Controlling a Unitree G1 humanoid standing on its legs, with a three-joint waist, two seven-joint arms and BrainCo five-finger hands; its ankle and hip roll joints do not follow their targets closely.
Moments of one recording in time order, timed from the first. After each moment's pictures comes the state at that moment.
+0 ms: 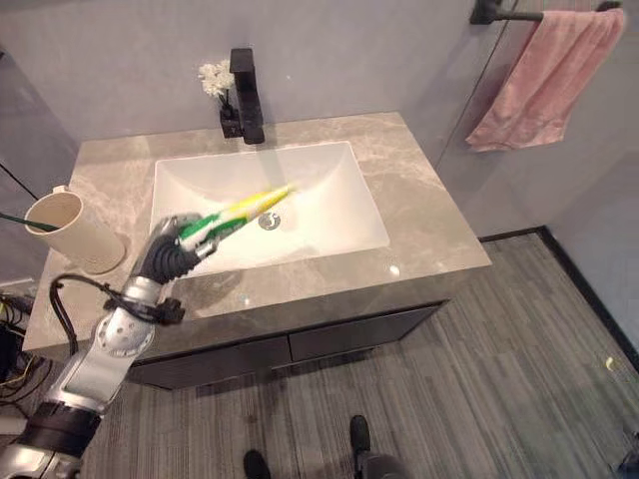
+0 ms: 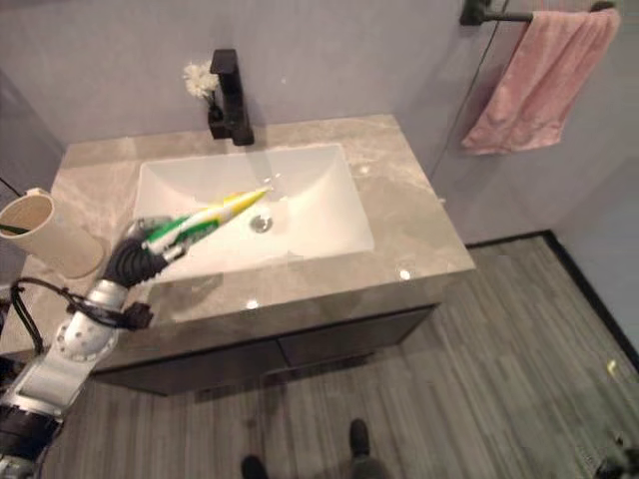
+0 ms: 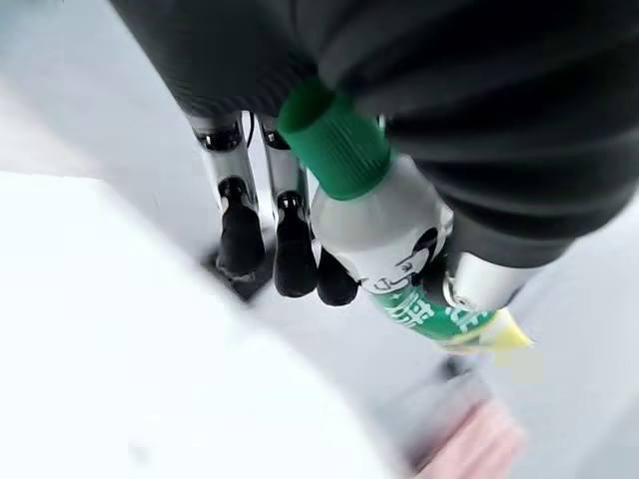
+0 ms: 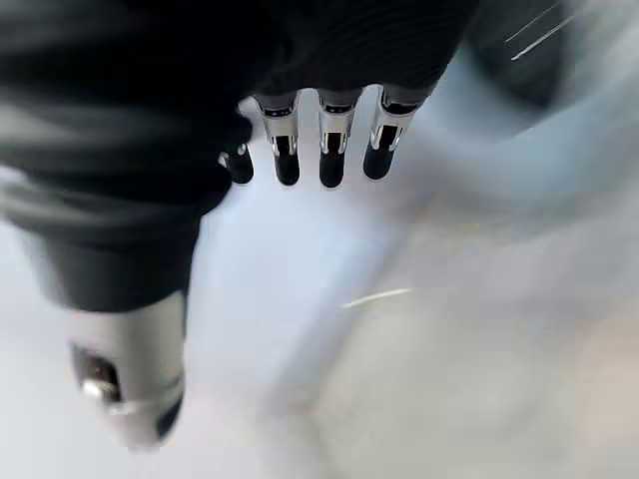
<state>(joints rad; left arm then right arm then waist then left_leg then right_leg) -0.29 0.77 -0.14 0.03 -0.03 -0.28 0.23 0.03 -0.74 -0.44 0.76 0.54 -0.14 -0.28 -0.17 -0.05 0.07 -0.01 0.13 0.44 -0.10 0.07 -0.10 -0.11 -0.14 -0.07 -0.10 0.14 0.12</state>
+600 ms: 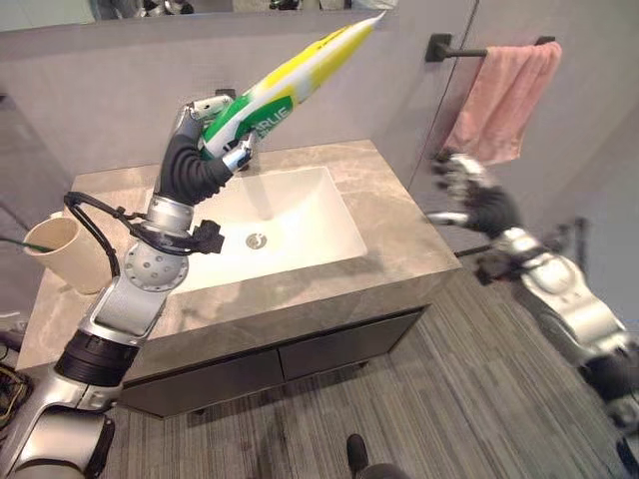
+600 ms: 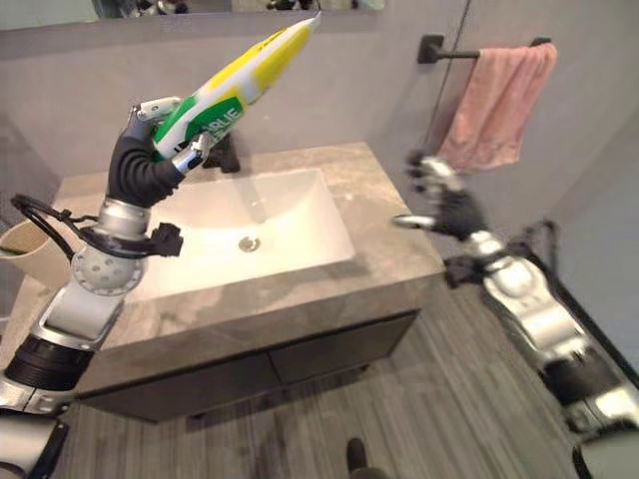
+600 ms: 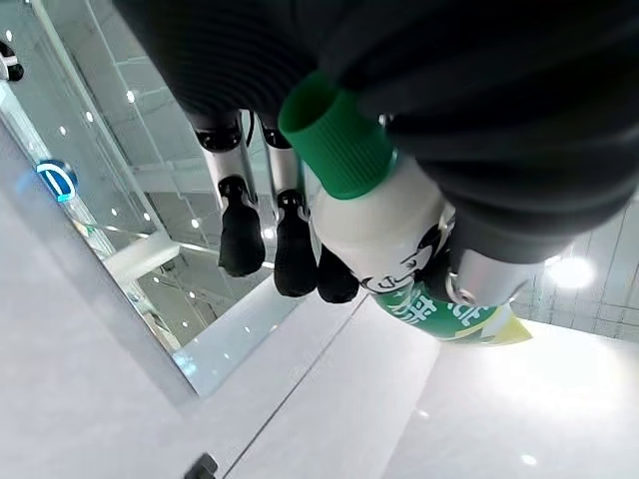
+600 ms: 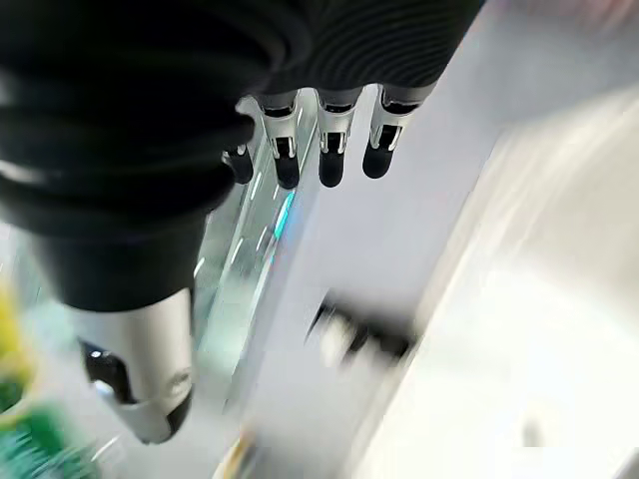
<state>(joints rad) -0.55 0.78 -0.26 -0.08 -0.12 -0.31 0.26 -0.61 -0.85 0.52 0.03 0.77 -0.17 0.04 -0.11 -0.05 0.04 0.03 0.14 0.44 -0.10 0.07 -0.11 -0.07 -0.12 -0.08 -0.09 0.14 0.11</state>
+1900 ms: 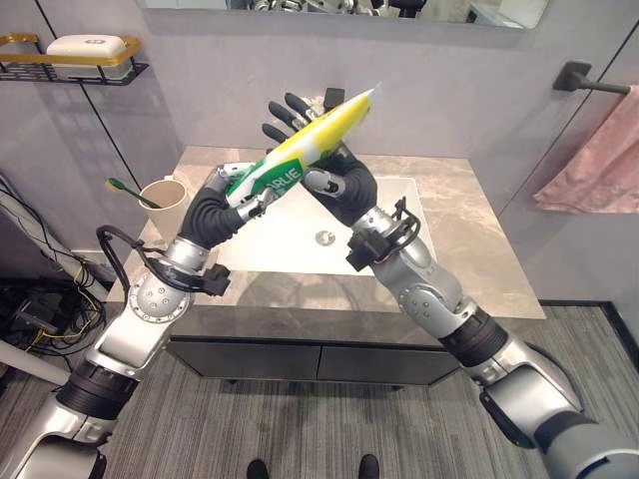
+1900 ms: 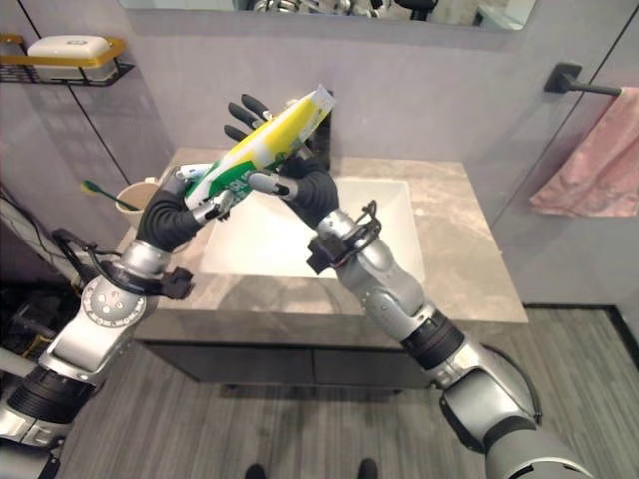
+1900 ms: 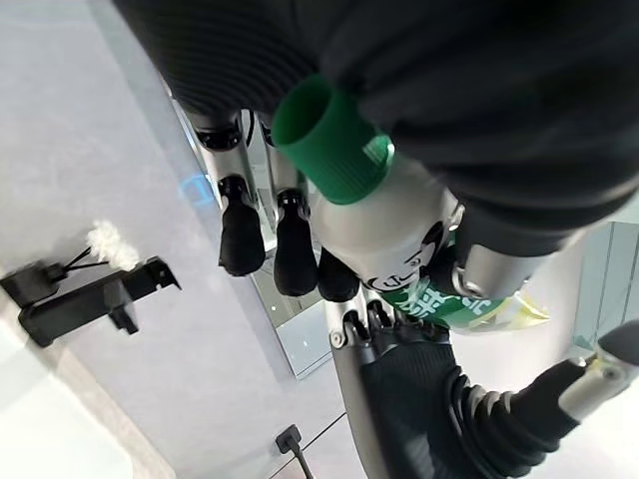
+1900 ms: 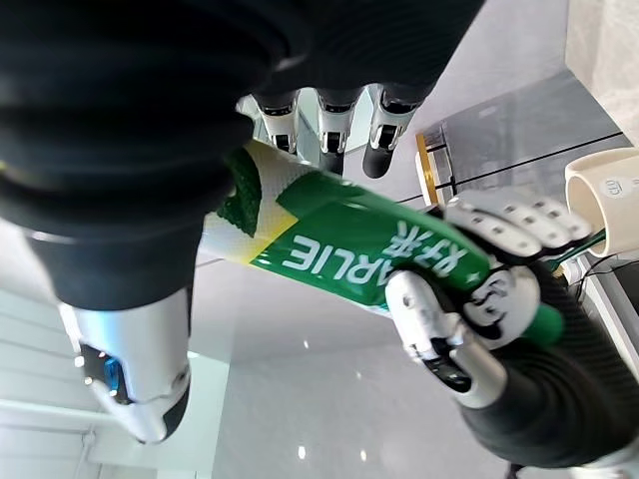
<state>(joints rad) -0.36 0.74 -0.29 -0.10 -0.30 -0.33 0.09 -0.78 -0.33 0.59 0.05 1.01 -0.18 0.09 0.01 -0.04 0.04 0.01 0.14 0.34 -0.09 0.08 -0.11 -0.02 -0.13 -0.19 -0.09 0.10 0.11</state>
